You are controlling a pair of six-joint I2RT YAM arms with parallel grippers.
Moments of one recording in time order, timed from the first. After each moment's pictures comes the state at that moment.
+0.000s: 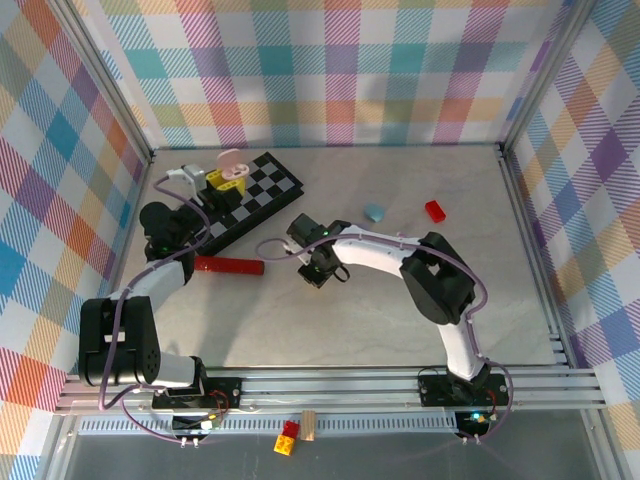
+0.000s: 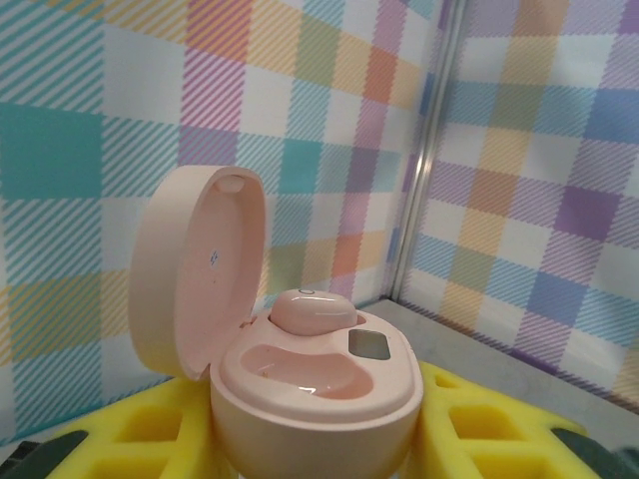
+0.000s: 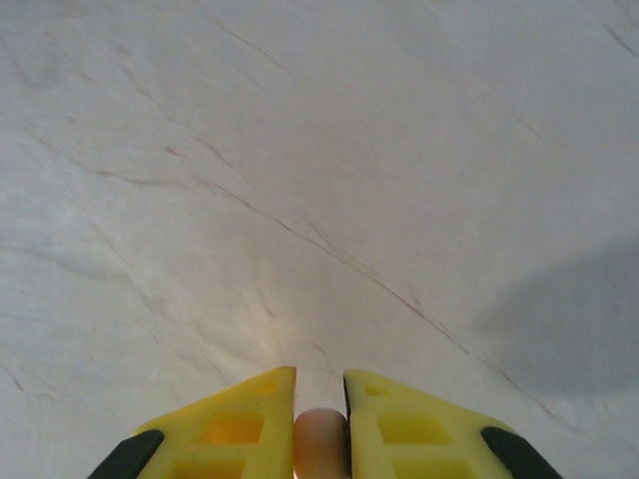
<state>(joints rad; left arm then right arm) 0.04 1.39 0.68 1.01 0.82 -0.35 0.87 2.02 1.47 -0.74 0.01 0.01</state>
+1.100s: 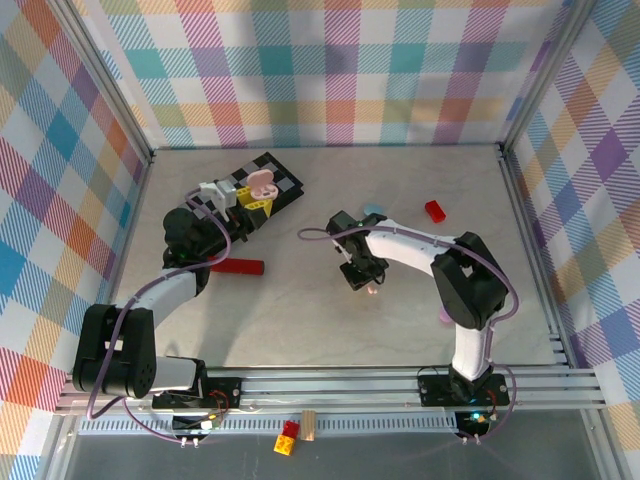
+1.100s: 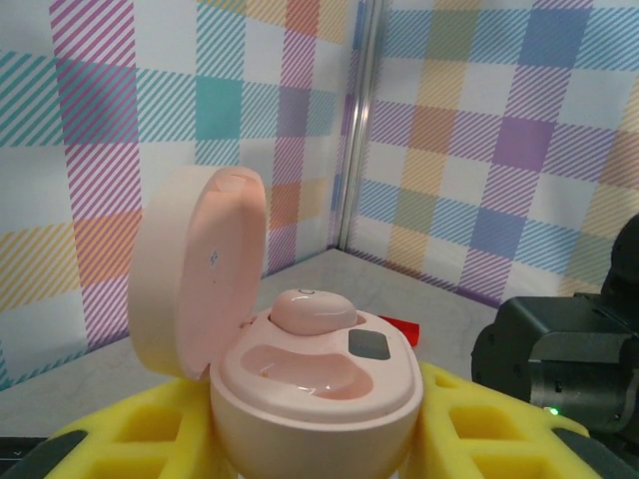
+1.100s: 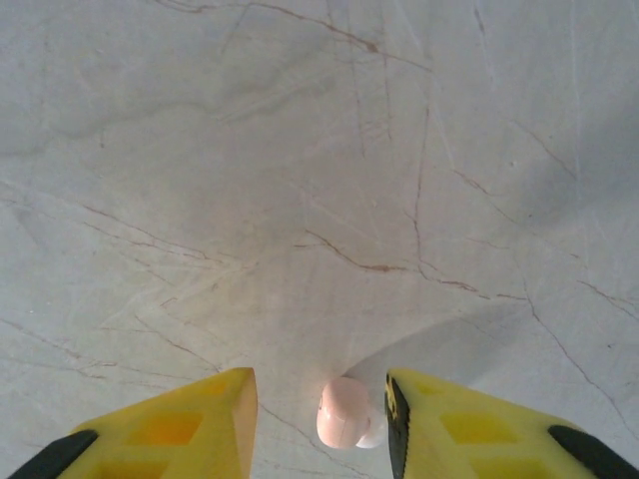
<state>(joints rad) -0.11 1.33 0.61 0.90 0.80 -0.21 0.74 1.89 1.33 -0.98 0.10 0.16</state>
